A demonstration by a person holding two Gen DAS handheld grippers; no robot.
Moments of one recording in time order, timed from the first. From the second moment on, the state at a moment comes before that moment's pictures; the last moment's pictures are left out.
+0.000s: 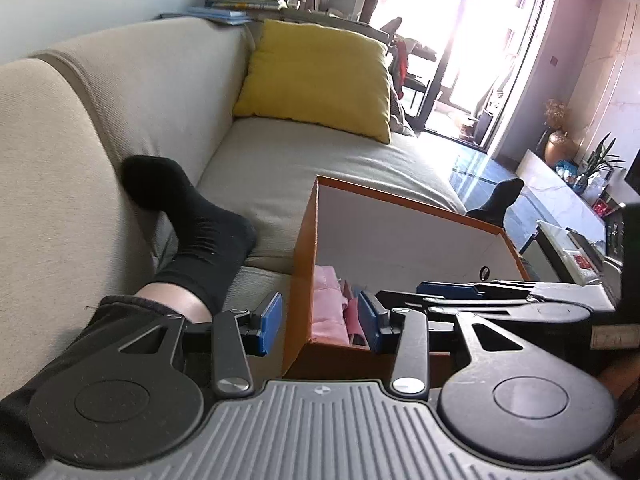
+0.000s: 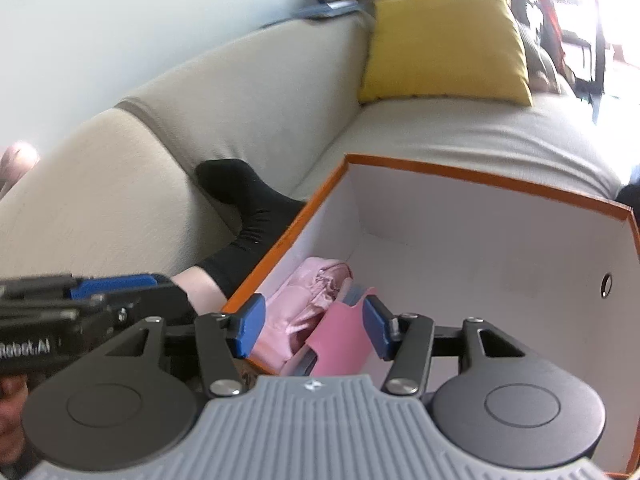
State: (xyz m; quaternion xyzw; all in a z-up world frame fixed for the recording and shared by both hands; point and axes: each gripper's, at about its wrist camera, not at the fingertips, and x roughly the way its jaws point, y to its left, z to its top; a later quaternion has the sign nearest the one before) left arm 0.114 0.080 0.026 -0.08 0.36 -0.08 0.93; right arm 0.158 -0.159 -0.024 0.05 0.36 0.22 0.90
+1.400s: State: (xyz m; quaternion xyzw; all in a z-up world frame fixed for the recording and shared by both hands) left arm 0.037 0.086 -0.039 -0.10 0.45 -0.07 0.89; right arm 0.078 -0.136 -0.074 -0.05 0.41 0.26 0.87
